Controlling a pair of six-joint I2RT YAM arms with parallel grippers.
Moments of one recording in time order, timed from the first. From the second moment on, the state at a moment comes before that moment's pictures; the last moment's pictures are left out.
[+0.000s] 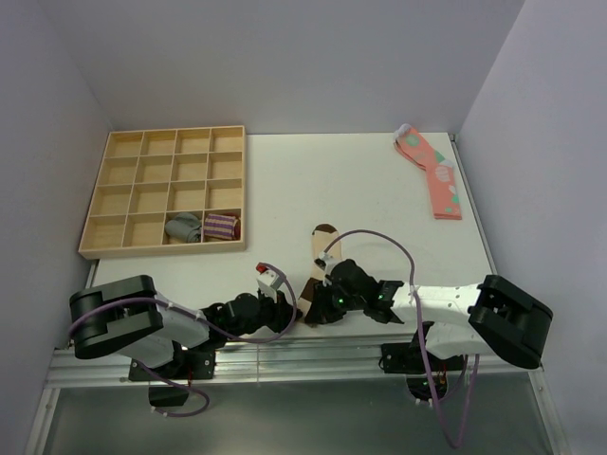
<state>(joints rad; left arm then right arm) -1.21 1.44 0.16 0.92 -0.15 -0.66 0.97 1.24 0.35 0.14 -0.27 0.75</state>
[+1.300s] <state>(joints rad) -1.23 1.43 0.15 0.94 -0.17 -0.60 0.90 1.28 0.31 0.17 -0.31 0.87</state>
